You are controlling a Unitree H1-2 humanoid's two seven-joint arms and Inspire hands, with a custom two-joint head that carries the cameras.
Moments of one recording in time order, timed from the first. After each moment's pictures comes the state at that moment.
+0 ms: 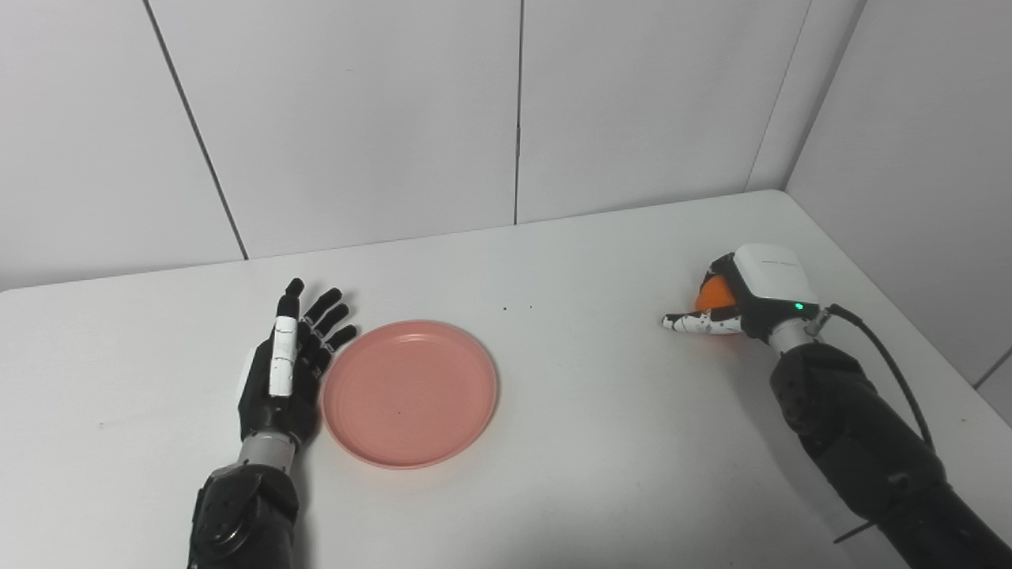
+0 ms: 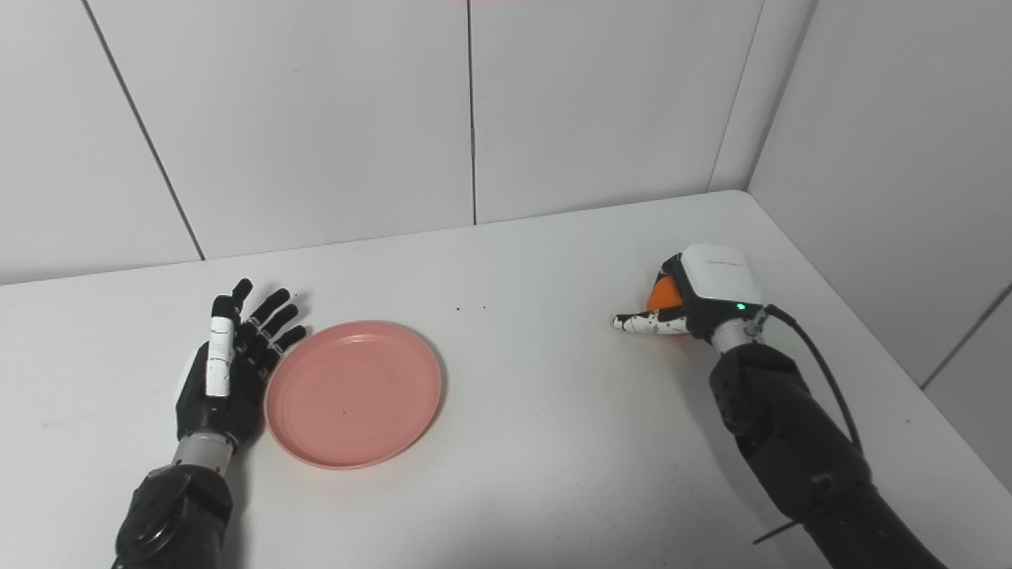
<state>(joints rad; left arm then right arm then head) -0.38 -0.06 0.08 0.27 -0.24 0.14 -0.12 -0.33 -0.59 0.15 0.23 -0.73 0.24 -0.04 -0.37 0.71</state>
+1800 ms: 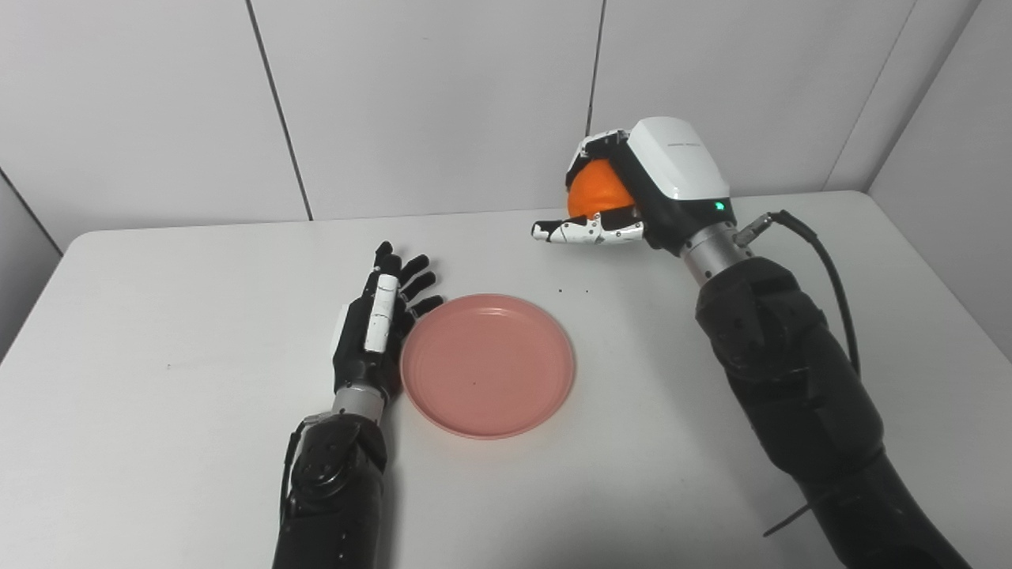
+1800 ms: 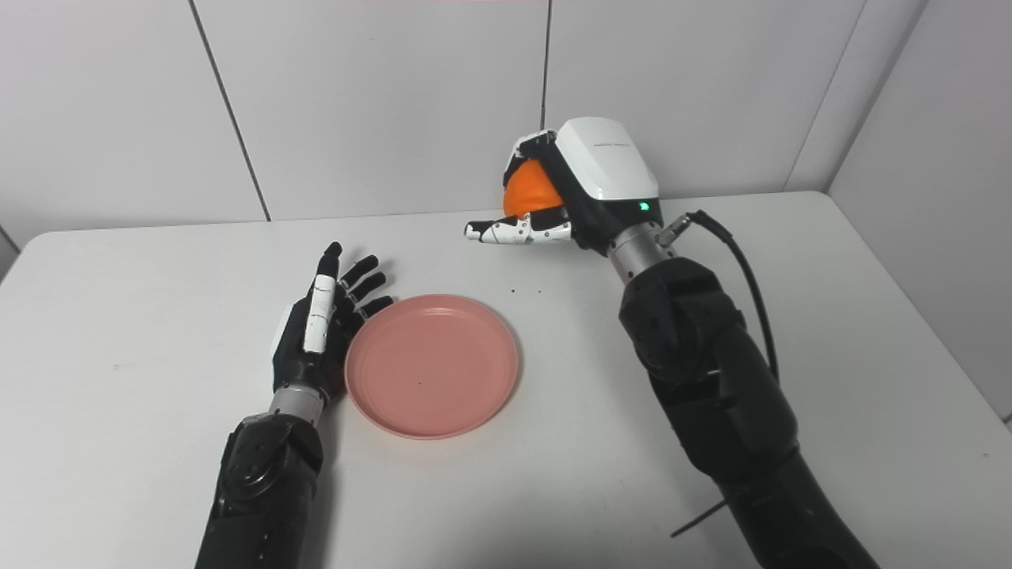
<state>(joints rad) -0.38 -0.13 0.02 0.26 -0.17 0.13 -0.03 -0.57 -0.29 0.23 -0.19 -0.82 0.21 0.22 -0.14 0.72</state>
